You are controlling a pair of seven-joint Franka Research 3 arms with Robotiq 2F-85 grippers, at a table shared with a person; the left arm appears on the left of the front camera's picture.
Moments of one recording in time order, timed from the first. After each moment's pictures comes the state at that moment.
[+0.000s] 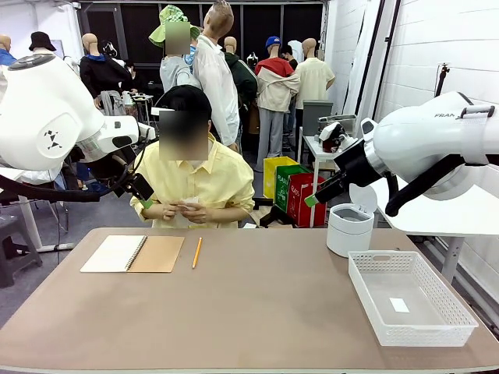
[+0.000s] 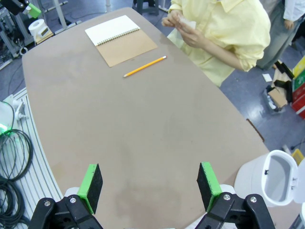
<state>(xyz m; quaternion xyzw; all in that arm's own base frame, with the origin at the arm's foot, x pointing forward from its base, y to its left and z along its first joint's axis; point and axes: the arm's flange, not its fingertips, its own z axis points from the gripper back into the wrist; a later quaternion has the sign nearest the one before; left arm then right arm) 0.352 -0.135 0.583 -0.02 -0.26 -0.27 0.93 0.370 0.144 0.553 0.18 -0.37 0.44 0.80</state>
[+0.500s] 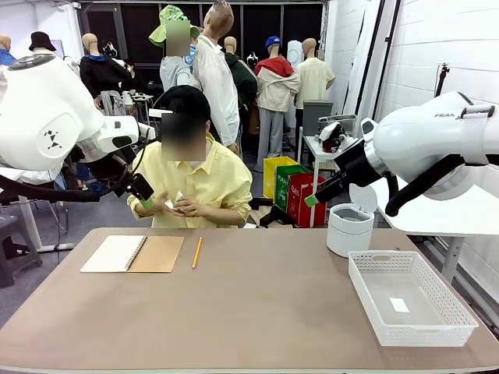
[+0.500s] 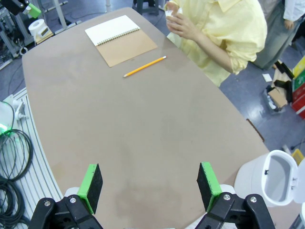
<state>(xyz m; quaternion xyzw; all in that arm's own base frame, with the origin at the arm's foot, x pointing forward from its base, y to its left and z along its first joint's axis) 0.352 -0.135 0.583 -0.02 -0.26 -0.27 0.93 0.370 0.144 0.553 0.18 -0.37 0.44 0.80</state>
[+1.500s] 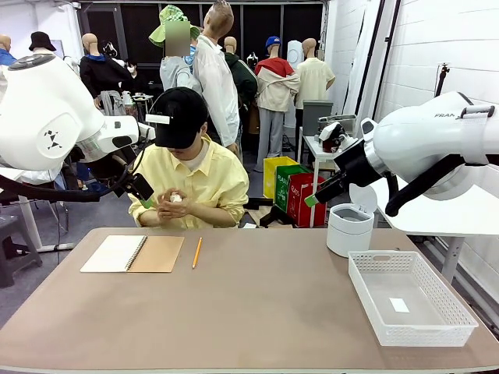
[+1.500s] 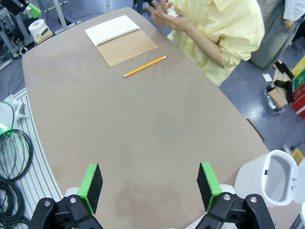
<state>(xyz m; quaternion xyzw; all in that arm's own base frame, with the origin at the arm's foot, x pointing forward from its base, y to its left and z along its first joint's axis) 0.352 -0.135 0.583 -0.02 -0.26 -0.27 0.93 0.370 0.144 0.553 0.18 -0.37 0.44 0.80</state>
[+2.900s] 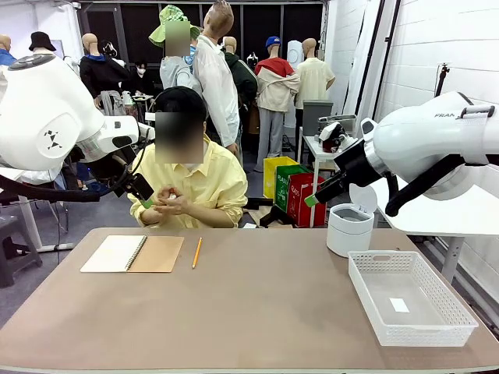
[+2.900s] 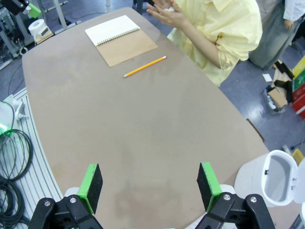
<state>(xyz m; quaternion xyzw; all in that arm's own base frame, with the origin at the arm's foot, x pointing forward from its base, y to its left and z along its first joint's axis) 0.352 -0.135 0.583 -0.02 -0.26 -0.27 0.93 0.370 0.144 0.553 0.18 -0.37 0.44 0.80</state>
